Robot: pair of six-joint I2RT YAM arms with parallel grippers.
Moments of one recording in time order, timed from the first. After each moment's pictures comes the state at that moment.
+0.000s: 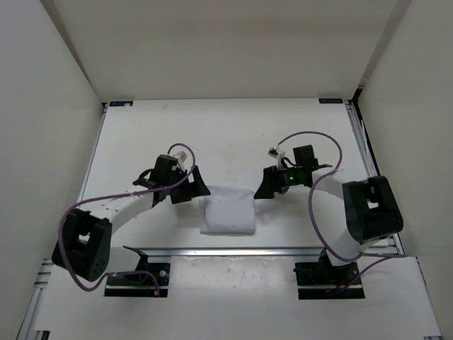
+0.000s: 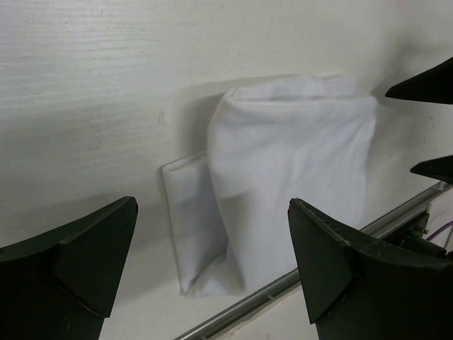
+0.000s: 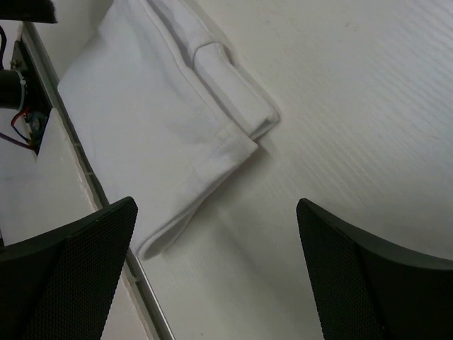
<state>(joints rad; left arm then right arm) -0.40 1.31 0.66 -0.20 0.30 -0.62 0.27 1.60 0.77 -0.16 -0.89 -0.03</state>
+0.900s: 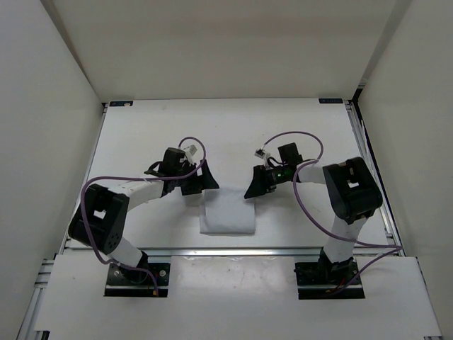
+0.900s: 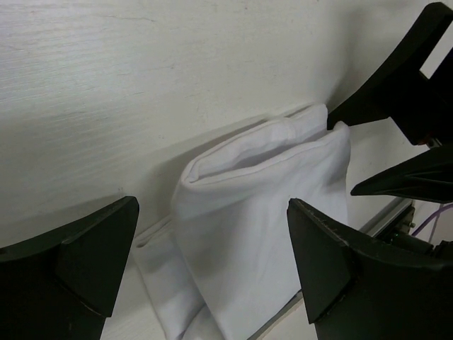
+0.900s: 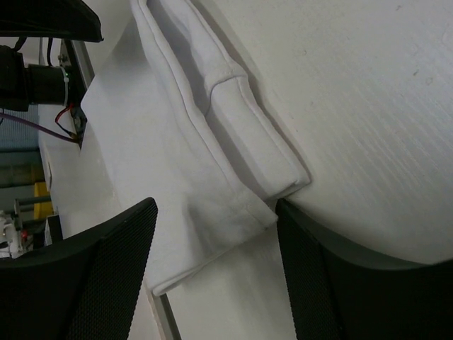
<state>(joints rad) -0.40 1.54 0.75 -0.03 0.40 -0.59 0.35 1.84 0.90 -0.10 -1.00 0.07</state>
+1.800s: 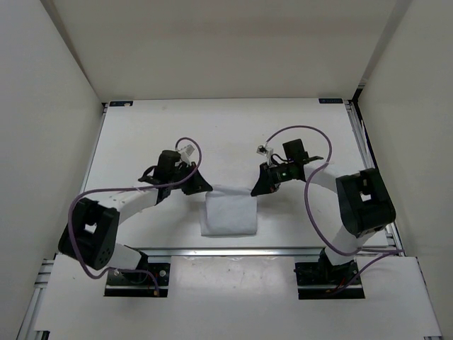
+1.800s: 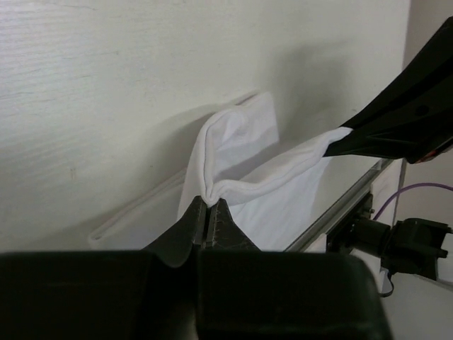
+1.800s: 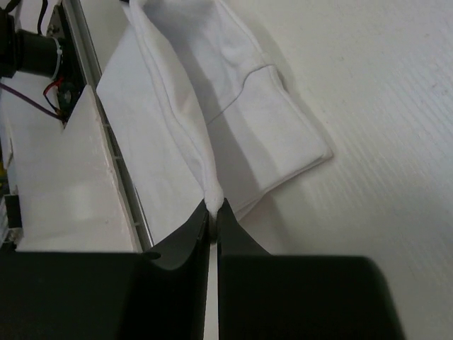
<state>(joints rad) -0.41 1.44 0.68 0.04 0.46 -0.66 0.35 1.70 0.90 -0.25 -0.98 -0.10</state>
